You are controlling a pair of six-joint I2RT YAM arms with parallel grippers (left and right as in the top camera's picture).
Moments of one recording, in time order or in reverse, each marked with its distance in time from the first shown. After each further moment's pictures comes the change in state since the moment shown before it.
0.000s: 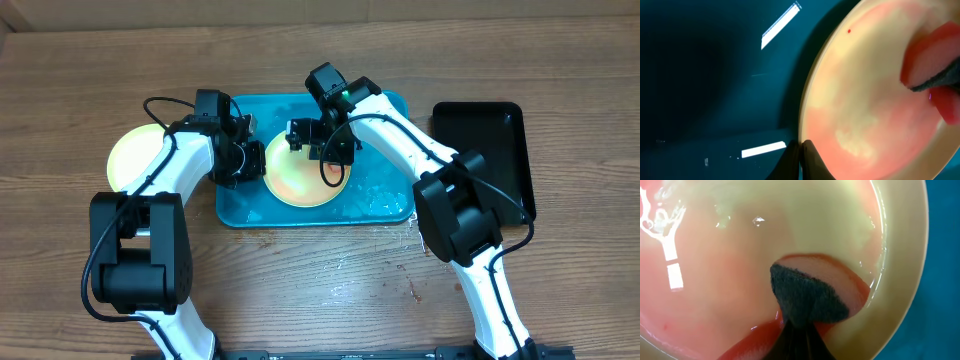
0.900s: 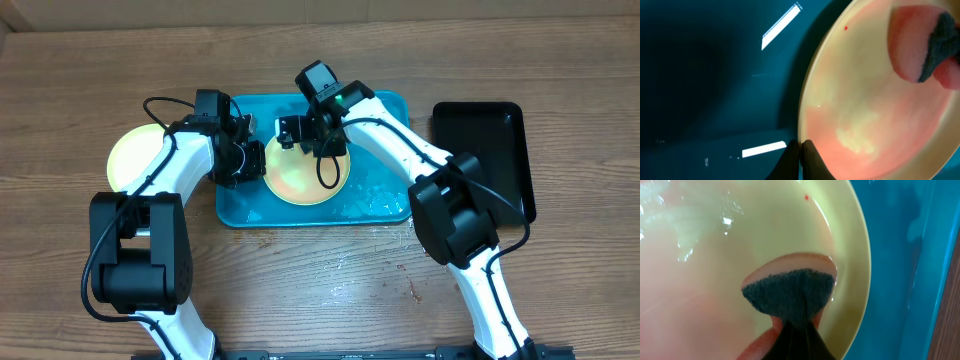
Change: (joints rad) left arm 0.000 0.000 0.000 0.000 0.000 0.000; right arm 0.032 0.000 0.000 0.157 0.053 -0.094
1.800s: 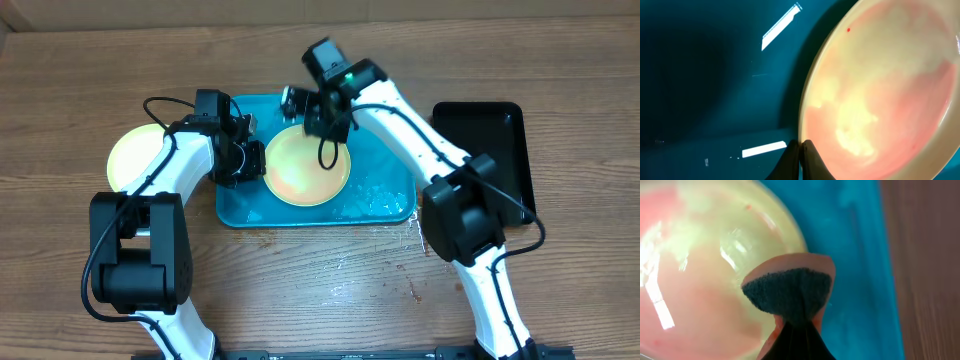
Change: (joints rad) left arm 0.000 0.000 0.000 0.000 0.000 0.000; right arm -0.056 -0.021 0.171 -0.169 -0.021 0.322
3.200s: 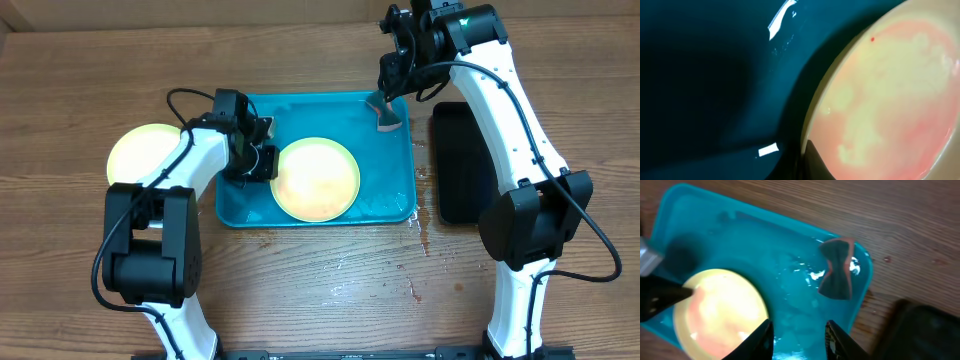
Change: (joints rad) left arm -0.069 0.043 0.051 -0.035 -0.007 0.139; right arm -0.269 -0.179 0.077 -0.224 -0.132 0.727
